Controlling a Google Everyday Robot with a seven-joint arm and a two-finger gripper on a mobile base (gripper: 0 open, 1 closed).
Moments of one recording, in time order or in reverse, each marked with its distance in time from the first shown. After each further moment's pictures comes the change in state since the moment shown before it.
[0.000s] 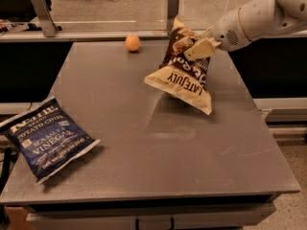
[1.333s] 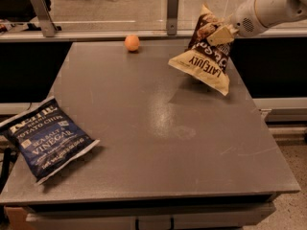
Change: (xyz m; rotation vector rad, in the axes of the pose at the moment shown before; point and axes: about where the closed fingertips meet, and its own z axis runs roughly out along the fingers) arm 0.024 -0.096 -0.033 0.245 0.087 -0.001
